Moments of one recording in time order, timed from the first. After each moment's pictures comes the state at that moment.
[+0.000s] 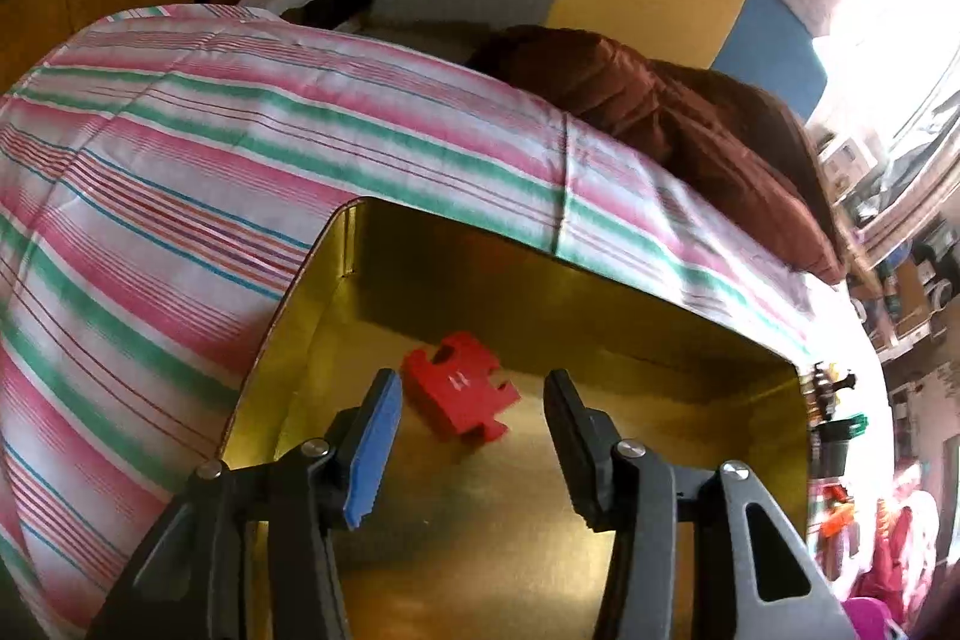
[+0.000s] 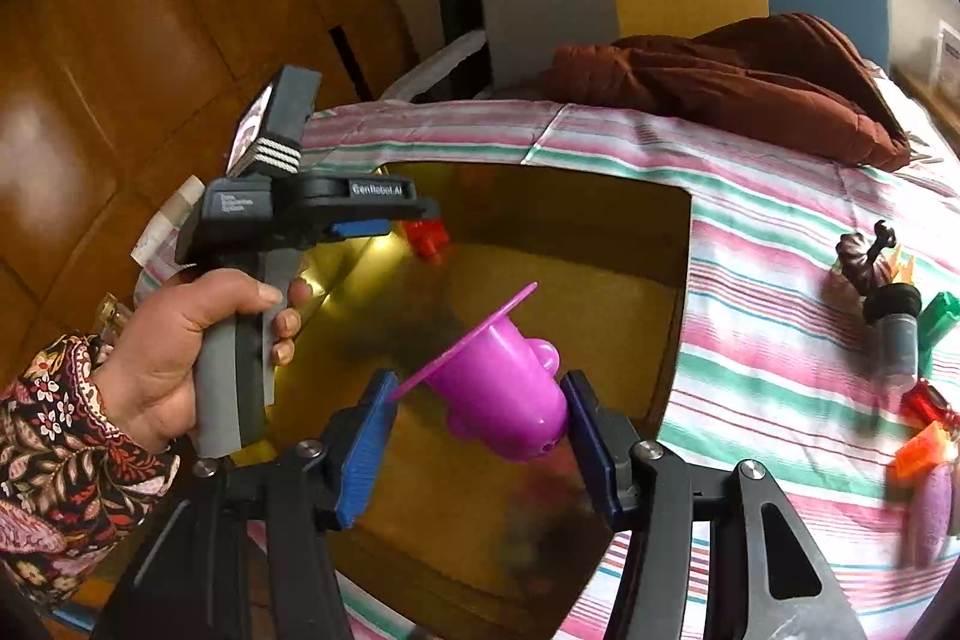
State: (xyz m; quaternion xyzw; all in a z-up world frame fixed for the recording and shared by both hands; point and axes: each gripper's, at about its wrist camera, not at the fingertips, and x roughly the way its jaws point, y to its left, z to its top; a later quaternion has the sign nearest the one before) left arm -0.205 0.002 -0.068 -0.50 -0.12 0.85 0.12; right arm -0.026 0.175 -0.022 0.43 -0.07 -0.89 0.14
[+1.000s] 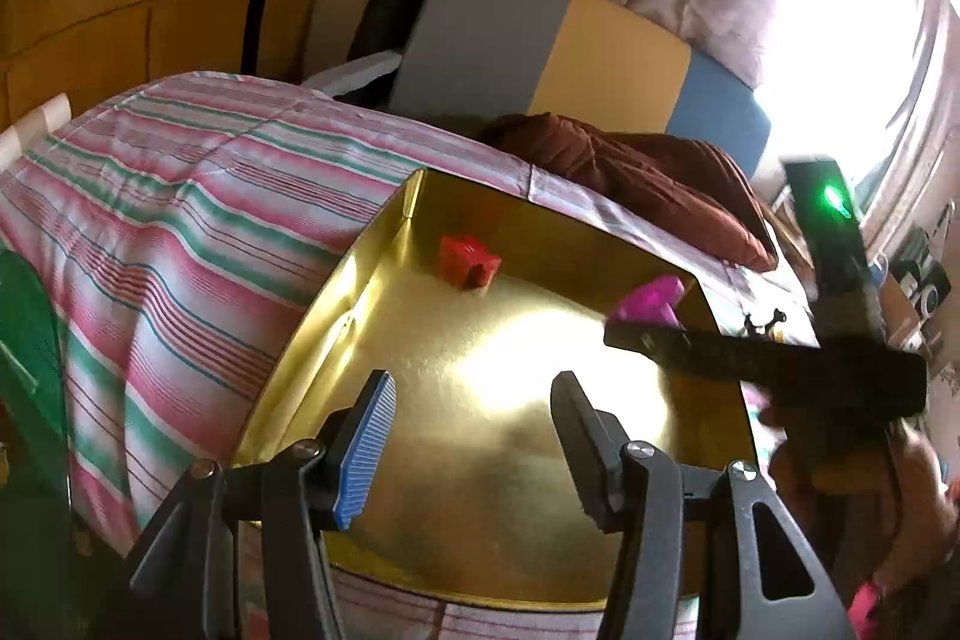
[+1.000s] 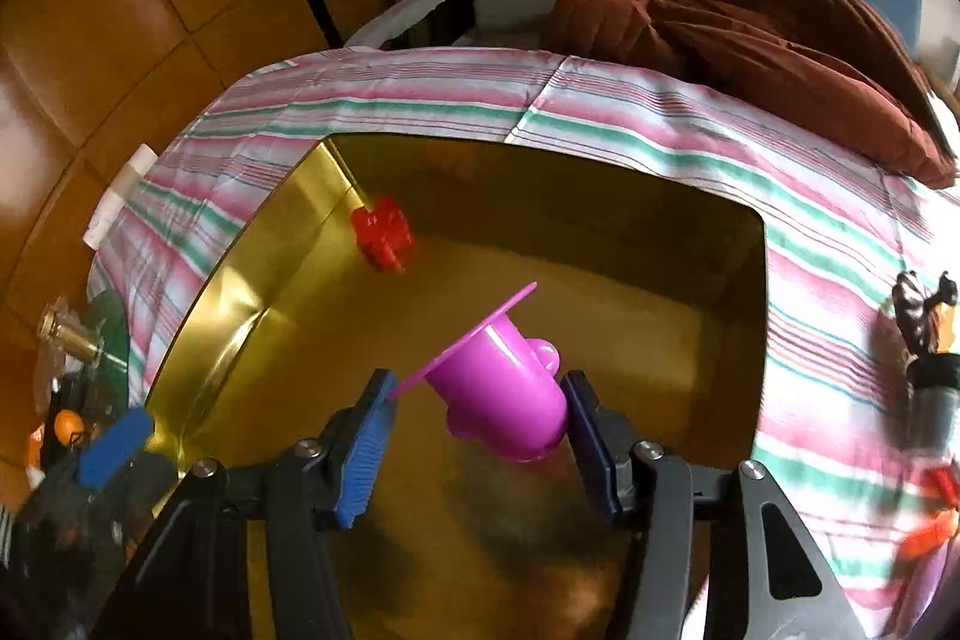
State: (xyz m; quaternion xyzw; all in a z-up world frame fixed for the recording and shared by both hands) left arm -0.029 -0.032 -0.035 -0.38 -0.12 0.91 0.11; right arm -0.118 0.157 -0.055 0.50 -0.04 -0.86 0.11
